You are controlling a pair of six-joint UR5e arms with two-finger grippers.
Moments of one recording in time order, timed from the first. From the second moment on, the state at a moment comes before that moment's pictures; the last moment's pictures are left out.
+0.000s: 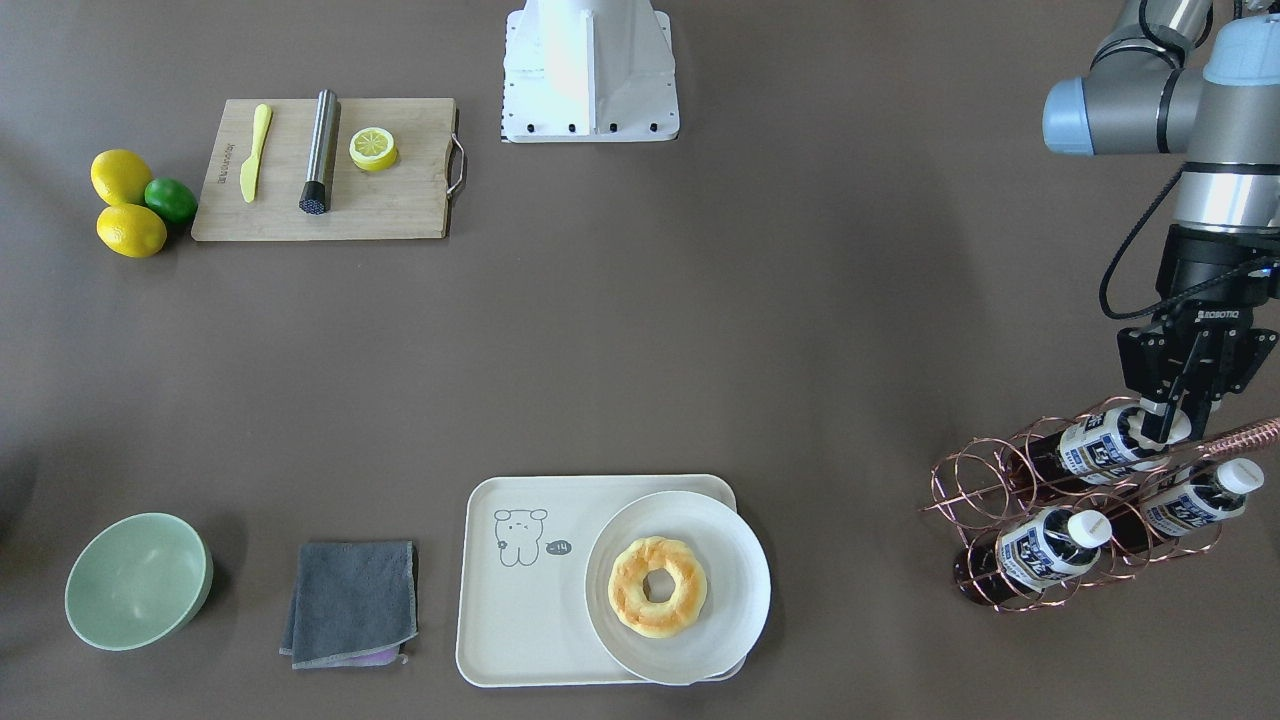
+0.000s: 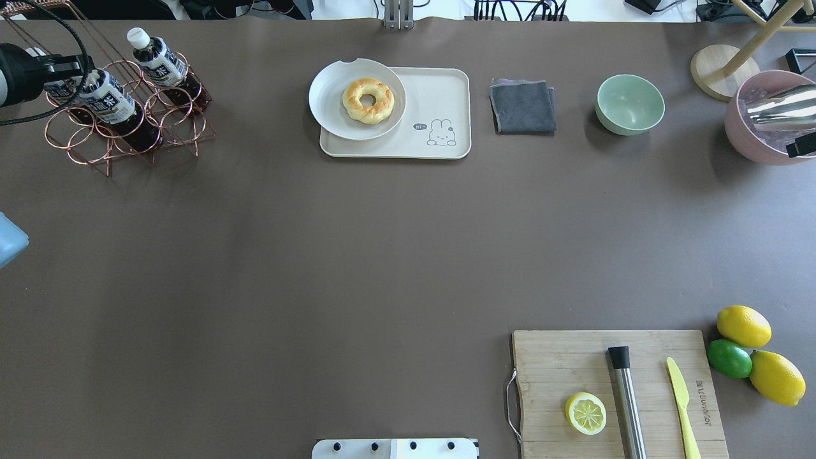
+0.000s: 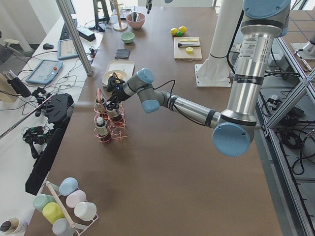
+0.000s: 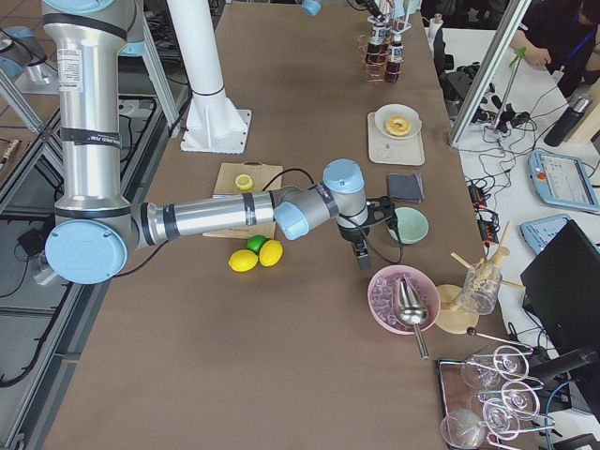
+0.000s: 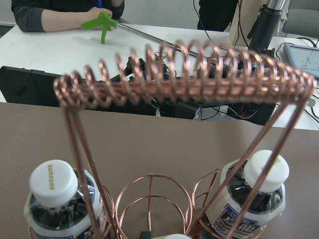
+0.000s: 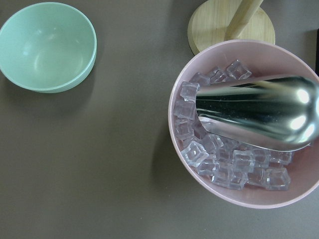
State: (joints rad) left arm -1.06 -1.72 -1.74 -2.36 -1.62 -1.01; right arm 1.31 -1.60 1.75 -1.18 2.18 0.33
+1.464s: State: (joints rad) left arm -1.11 -1.84 -2.12 -1.96 -1.86 -0.90; right arm 1.31 -1.59 1.78 -1.18 2.18 0.33
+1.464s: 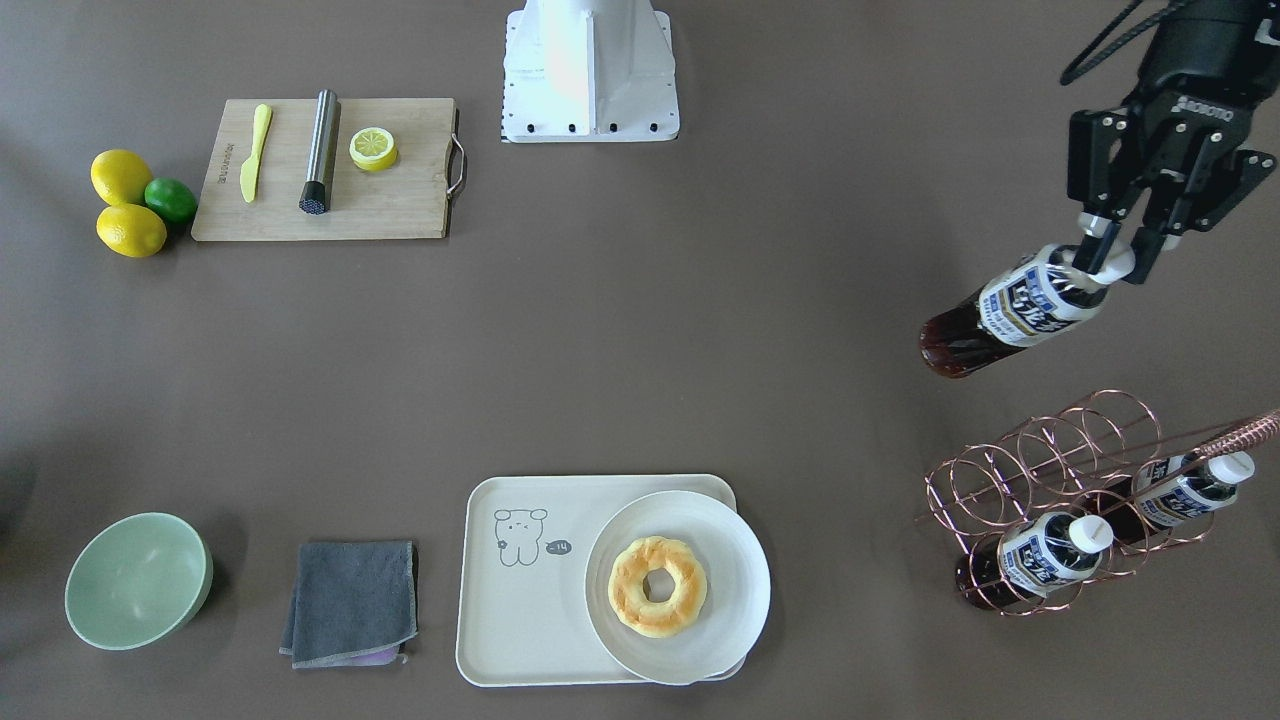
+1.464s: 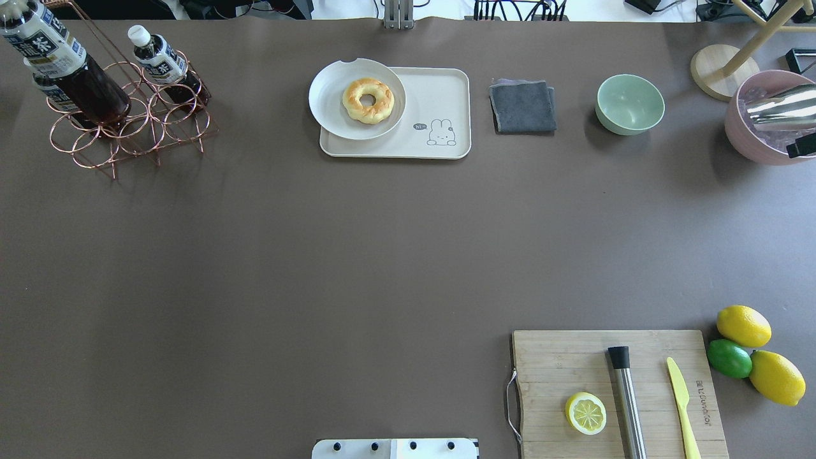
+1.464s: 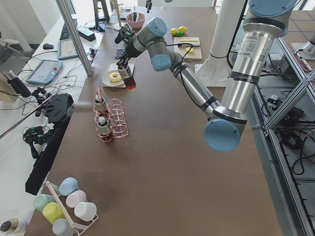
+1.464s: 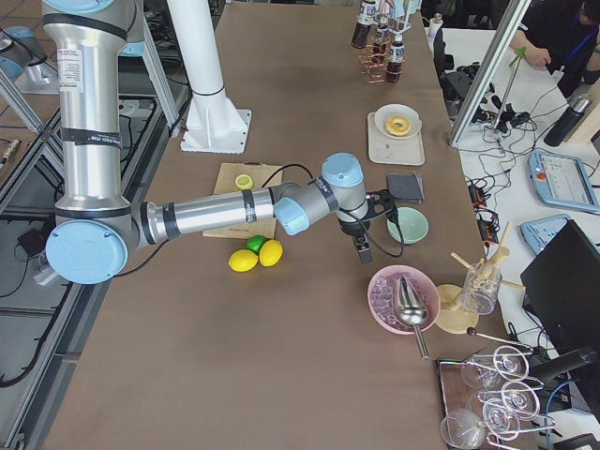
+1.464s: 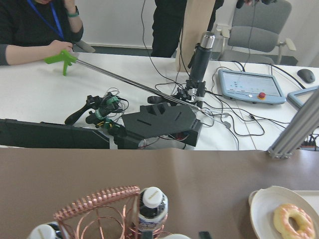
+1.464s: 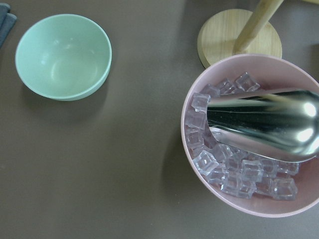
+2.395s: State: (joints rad) left arm -0.49 -2.27 -2.01 -1.63 -1.23 -0.99; right arm 1.24 -1.52 1.84 -1.19 2.18 0.33
